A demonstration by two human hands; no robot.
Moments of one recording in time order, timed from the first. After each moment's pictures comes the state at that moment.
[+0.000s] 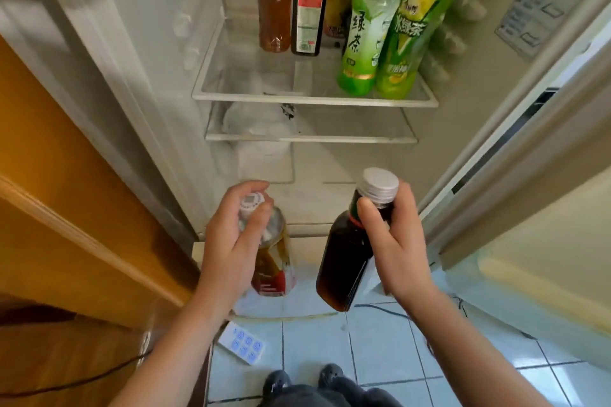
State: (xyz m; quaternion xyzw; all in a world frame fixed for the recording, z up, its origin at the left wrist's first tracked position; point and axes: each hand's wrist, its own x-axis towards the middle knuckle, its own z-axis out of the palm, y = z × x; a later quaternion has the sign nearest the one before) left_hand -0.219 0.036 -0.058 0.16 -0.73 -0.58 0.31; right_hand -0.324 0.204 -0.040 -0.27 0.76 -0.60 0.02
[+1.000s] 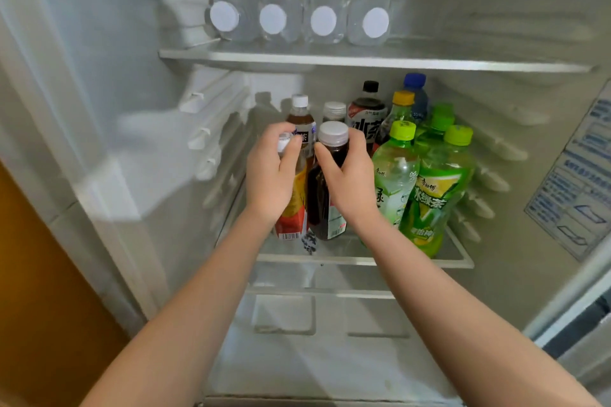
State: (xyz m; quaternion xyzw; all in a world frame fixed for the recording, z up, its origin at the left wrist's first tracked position) left_hand -0.457 -0.110 0.088 0.11 -0.78 -0.34 0.52; right_hand -0.523 -0.003 0.092 -0.36 0.70 -0.60 -0.15
